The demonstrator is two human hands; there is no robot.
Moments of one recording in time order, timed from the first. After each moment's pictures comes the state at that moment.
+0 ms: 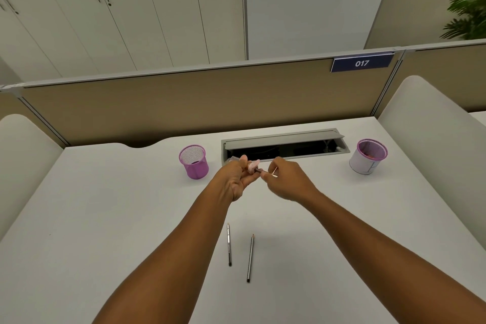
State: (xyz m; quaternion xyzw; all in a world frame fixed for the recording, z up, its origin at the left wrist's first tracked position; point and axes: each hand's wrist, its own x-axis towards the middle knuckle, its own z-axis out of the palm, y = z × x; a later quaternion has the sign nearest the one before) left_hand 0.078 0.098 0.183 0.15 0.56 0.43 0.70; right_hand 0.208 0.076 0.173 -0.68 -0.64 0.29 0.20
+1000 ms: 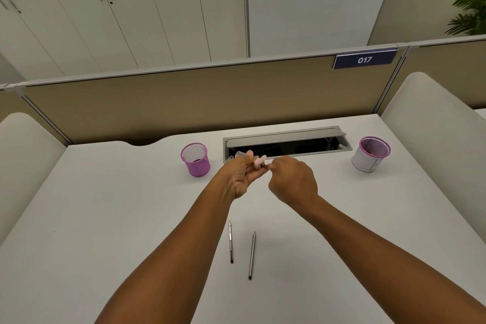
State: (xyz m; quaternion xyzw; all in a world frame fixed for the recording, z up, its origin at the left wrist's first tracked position) left_hand 0.082 0.096 0.186 0.16 0.54 0.43 0.71; right_hand 0.205 0.064 0.172 -0.66 -0.73 0.04 0.18
